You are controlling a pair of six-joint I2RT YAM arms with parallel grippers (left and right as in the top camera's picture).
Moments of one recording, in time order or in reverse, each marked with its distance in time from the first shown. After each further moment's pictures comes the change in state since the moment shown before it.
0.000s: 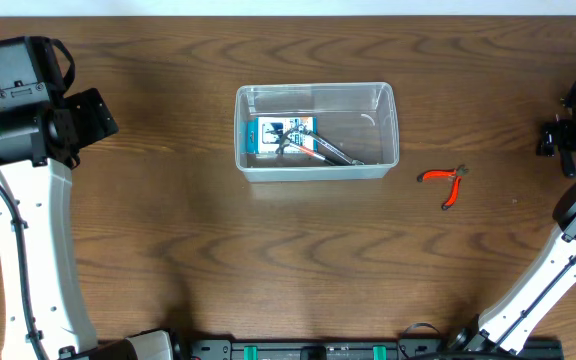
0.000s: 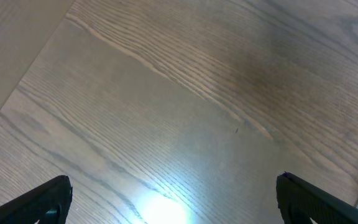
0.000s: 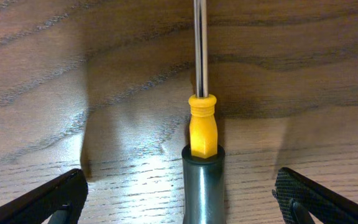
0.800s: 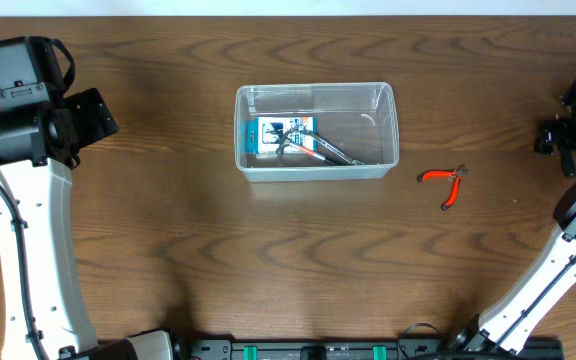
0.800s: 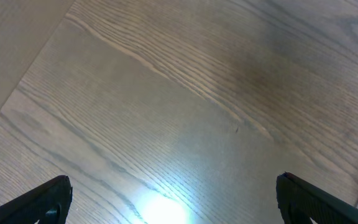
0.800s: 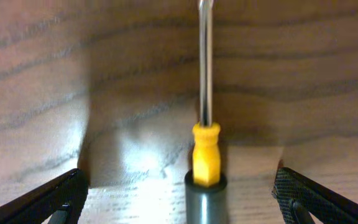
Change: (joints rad) left arm 0.000 0.000 0.000 0.000 0.000 0.000; right arm -0.005 0.009 0.000 0.050 -0.051 -0.022
